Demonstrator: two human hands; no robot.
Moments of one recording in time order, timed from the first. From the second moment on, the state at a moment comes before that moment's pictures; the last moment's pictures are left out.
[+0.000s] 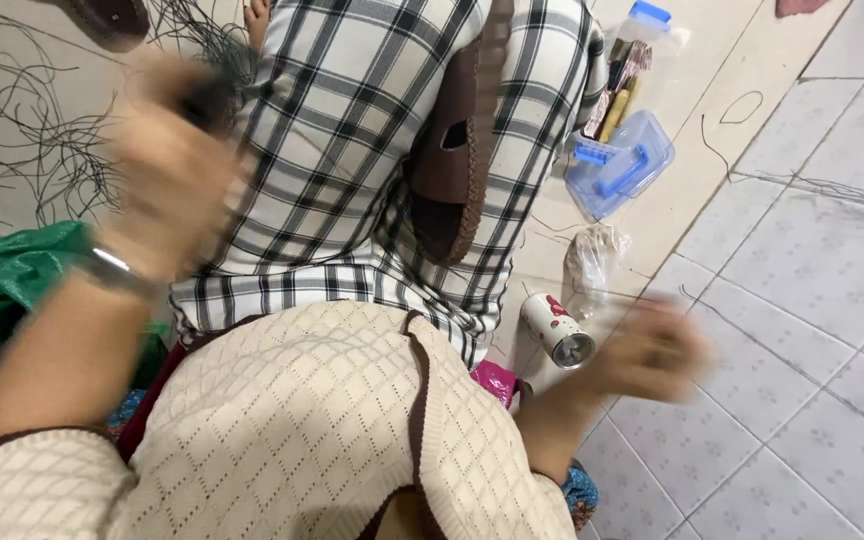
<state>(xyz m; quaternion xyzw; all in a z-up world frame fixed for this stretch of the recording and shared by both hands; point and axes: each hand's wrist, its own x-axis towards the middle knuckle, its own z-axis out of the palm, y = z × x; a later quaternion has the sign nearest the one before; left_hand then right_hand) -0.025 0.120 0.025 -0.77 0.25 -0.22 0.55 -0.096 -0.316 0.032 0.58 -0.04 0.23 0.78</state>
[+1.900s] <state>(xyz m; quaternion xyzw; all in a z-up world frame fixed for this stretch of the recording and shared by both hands) -0.005 0.032 0.164 0.37 -0.40 -0.40 0.73 -0.027 -0.258 -0.028 -0.50 0.05 0.18 0.84</state>
